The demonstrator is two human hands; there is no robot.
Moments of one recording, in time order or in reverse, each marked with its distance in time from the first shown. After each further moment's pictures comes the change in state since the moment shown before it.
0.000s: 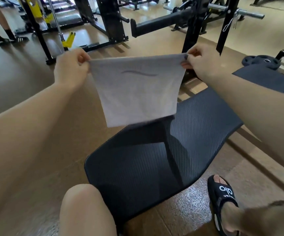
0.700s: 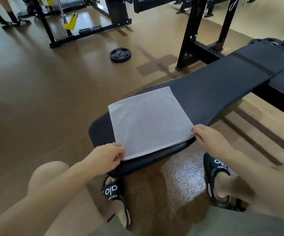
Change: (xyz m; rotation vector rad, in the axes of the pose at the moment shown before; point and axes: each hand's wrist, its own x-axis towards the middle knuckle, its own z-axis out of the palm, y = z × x) left_hand -0.319 -0.053 0.054 0.315 -0.945 0.306; right_hand -0.278 0.191 -0.015 -0.626 -0.485 -0.292
